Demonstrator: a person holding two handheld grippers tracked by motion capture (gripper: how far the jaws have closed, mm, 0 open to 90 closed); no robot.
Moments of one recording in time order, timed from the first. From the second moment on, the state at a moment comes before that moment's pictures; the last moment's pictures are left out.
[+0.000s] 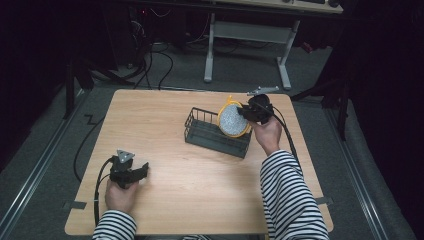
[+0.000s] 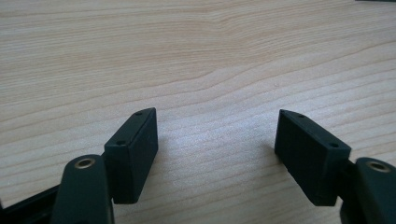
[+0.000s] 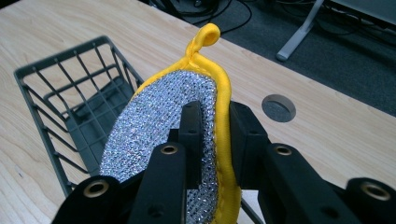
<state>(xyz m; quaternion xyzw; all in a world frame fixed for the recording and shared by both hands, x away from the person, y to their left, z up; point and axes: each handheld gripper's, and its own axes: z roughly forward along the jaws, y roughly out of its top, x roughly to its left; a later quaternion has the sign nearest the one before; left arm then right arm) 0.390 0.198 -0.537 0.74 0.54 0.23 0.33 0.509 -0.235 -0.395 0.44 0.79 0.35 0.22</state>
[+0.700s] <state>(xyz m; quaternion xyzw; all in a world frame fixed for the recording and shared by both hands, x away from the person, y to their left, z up) 0.391 0.200 -0.536 0.74 0.54 0.23 0.34 0.502 -0.236 -0.419 0.44 0.81 0.35 0.19</state>
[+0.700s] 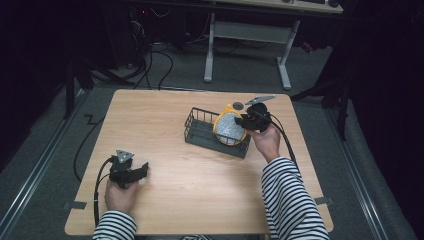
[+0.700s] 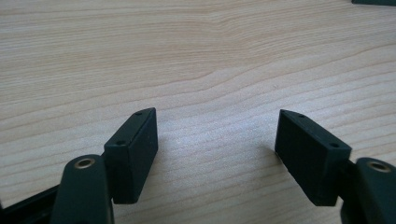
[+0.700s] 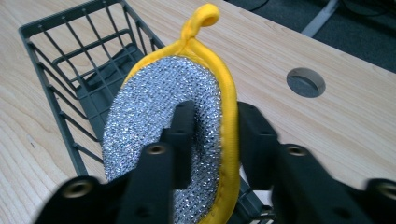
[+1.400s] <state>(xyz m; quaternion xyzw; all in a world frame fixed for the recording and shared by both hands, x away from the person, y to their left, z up) 0.391 0.198 -0.537 0.74 0.54 0.23 0.33 0.470 -0.282 -0.402 0.49 0.76 0.38 0.21</state>
